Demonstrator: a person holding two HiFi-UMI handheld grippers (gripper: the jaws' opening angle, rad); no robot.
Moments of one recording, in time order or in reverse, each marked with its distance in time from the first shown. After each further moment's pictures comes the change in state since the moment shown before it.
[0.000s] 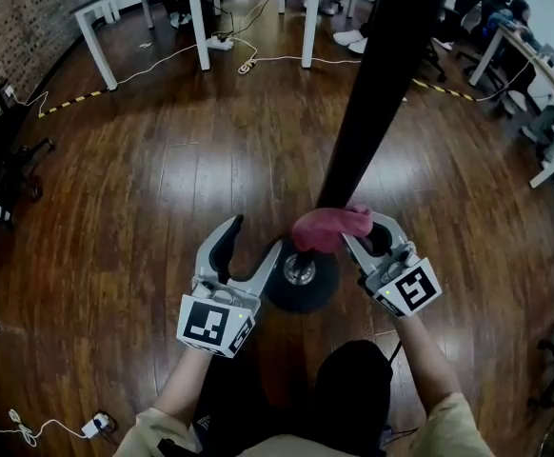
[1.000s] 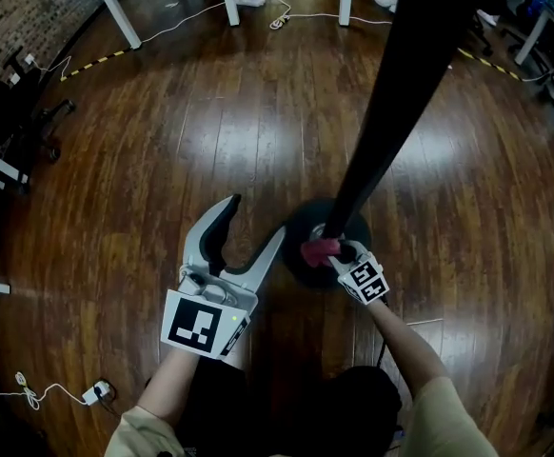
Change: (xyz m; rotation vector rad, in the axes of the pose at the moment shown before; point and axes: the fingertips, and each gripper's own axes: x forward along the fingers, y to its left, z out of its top) left arm -0.026 0.007 -0.052 0.110 0.087 0.057; right arm -0.023 0.120 -0.408 0.238 0.612 0.151
